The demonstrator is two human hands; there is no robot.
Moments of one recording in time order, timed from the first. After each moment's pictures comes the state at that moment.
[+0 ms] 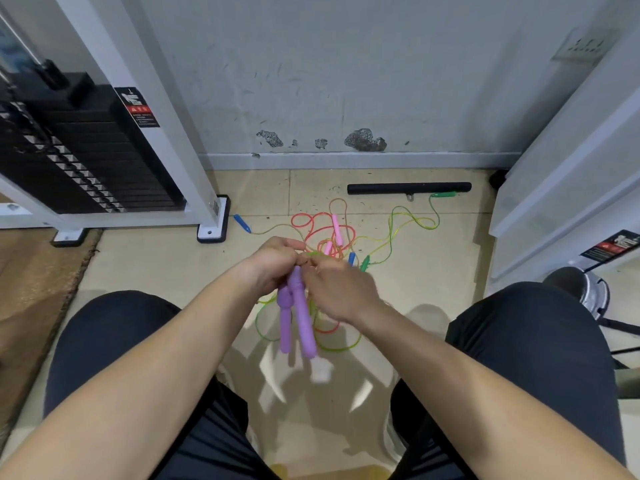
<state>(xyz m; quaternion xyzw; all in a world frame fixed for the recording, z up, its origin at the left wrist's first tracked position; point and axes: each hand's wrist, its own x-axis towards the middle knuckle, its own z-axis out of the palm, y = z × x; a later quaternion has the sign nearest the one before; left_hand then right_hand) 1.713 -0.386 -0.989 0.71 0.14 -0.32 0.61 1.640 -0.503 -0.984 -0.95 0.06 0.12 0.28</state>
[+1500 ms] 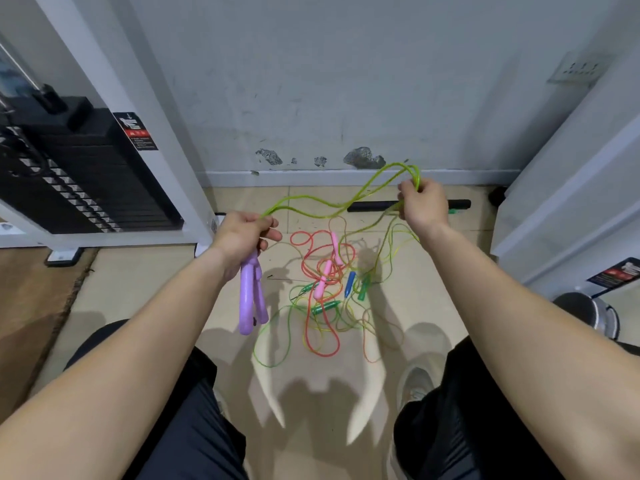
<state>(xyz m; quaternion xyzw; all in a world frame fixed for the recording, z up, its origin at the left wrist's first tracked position) 1.786 -0.350 -0.960 0.74 0.09 -0.18 0.64 1.777 -0.654 -0.971 -0.82 0.28 -0.13 0.49</state>
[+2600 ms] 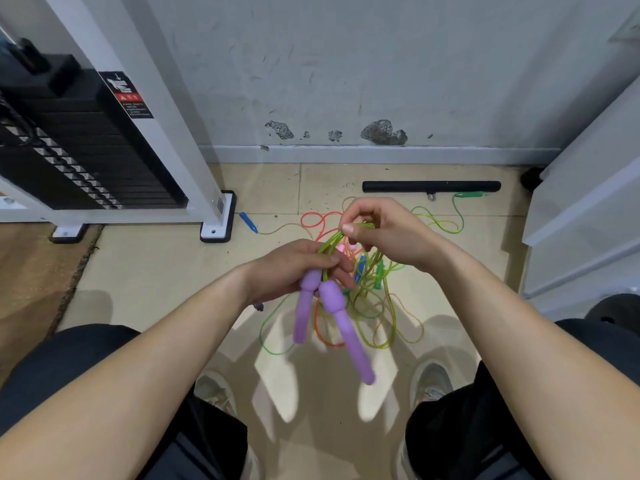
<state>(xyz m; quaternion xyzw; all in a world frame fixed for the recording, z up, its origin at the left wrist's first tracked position) 1.746 -0.382 -0.985 0.63 -0.12 -0.46 0.61 1.740 -0.586 -0.974 -0.81 -0.08 0.13 0.57</state>
